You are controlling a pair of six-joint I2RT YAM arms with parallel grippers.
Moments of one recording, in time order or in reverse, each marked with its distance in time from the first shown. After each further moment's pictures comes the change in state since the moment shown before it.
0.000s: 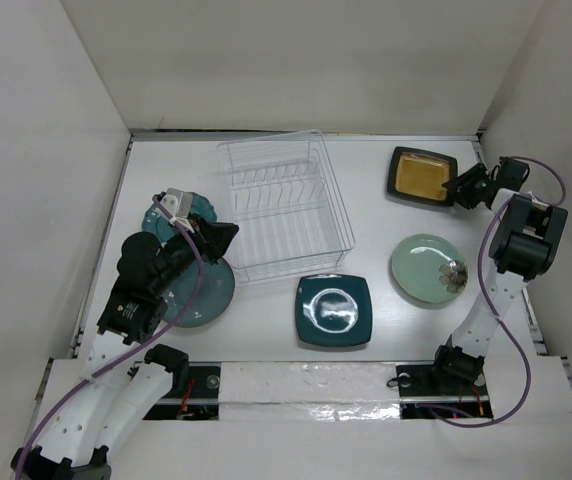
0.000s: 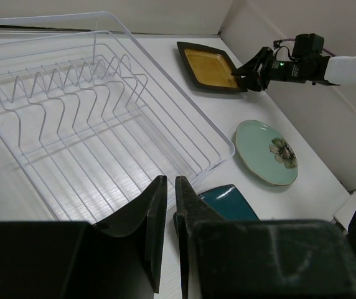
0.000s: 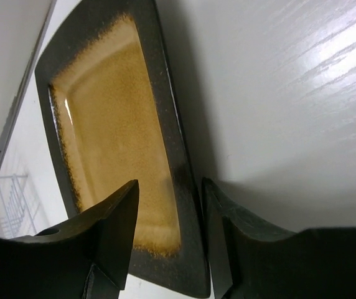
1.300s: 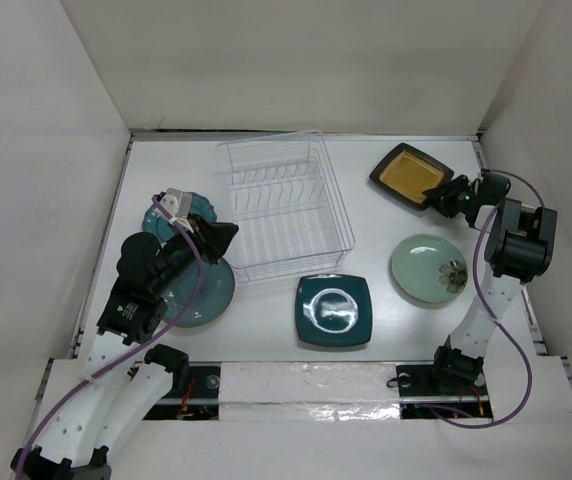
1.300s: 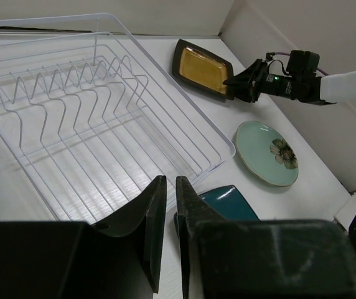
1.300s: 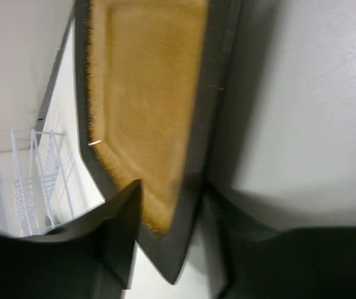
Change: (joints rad) left arm 0.000 -0.001 0.000 0.000 -0.003 0.001; right arm 0.068 -0.083 -0.279 0.301 -0.106 0.154
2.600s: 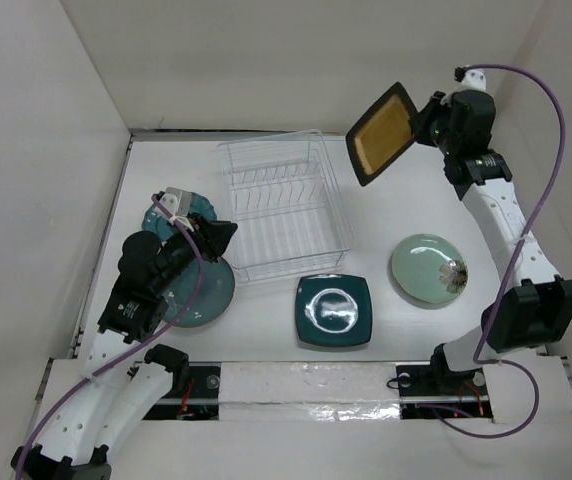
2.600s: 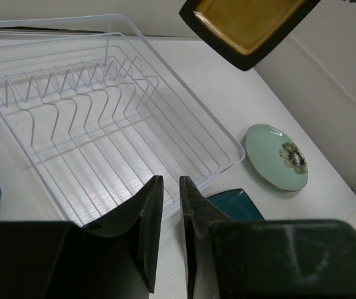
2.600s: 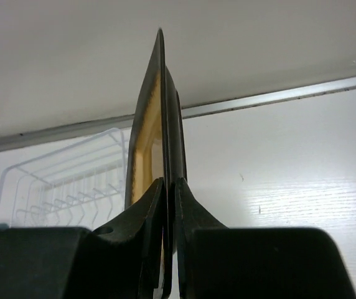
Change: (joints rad) left arm 0.000 0.008 0.000 0.000 -0.032 0.009; right arm 0.451 -0.624 0.313 -0.523 0.617 -0.396
